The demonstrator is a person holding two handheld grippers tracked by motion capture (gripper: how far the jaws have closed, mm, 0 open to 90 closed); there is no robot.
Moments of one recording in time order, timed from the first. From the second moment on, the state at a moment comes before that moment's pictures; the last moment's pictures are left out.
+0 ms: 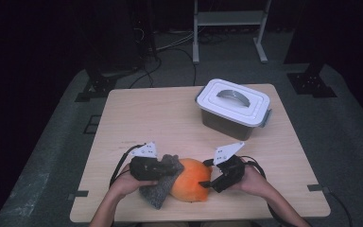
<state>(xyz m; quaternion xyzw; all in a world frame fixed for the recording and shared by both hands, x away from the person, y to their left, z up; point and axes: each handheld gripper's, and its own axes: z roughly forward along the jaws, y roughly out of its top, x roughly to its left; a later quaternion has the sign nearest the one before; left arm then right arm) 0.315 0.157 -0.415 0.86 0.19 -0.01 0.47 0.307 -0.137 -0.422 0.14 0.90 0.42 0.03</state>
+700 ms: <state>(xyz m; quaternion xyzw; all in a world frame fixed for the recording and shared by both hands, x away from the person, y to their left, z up) 0.322 0.132 -0.419 0.86 0.18 -0.02 0.48 0.324 -0.154 -0.418 0.14 0.90 0.41 0.04</state>
